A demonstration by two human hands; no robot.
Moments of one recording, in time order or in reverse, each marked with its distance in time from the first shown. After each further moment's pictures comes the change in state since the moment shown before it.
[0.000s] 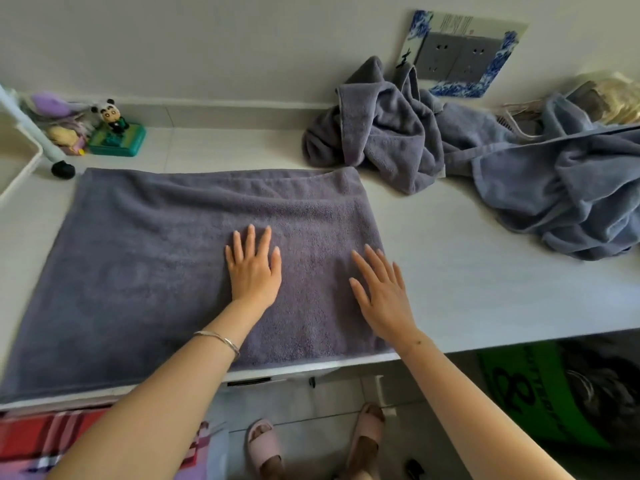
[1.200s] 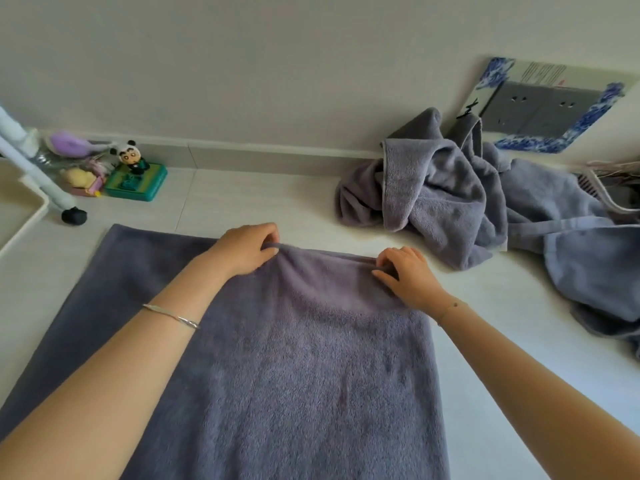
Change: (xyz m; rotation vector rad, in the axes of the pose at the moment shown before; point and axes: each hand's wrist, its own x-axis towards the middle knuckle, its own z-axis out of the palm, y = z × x) left_hand 0.166 -0.017 -0.102 0.010 -0.255 0.195; right_hand 0.217 0.036 -0.019 0.023 -0.152 -0.221
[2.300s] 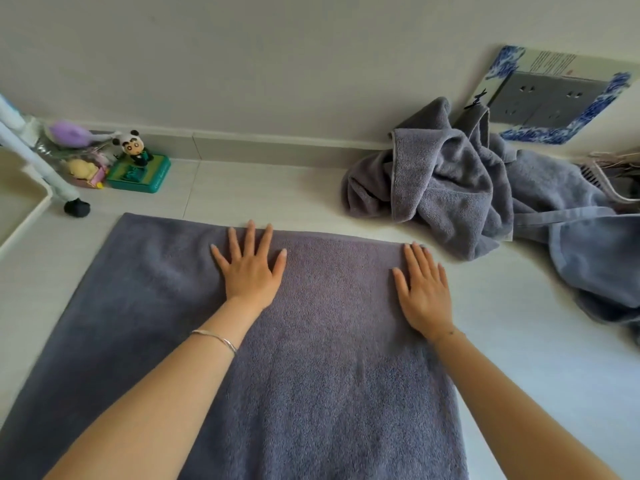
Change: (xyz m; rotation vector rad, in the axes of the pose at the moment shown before) left_hand -0.015 -0.015 0.088 0.134 0.234 -0.316; right_hand -0.043 -0.004 0.046 -0.098 0.199 0.337
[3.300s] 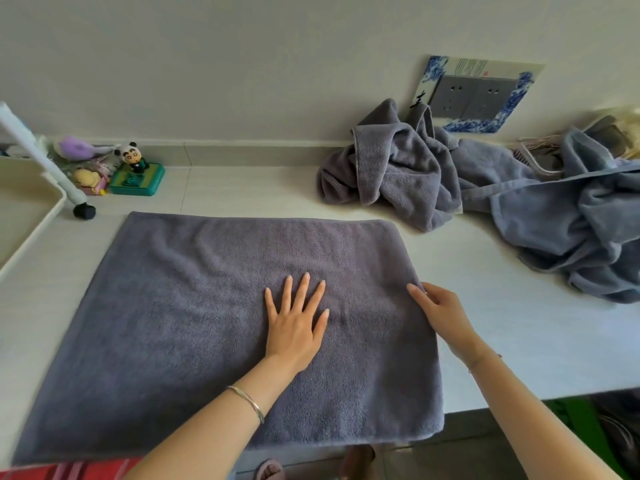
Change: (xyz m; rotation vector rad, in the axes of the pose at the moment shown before) left_hand -0.148 0.048 0.026 0.014 -0.098 0.357; right_hand -0.118 0.018 -0.078 0.865 -0.146 0.310
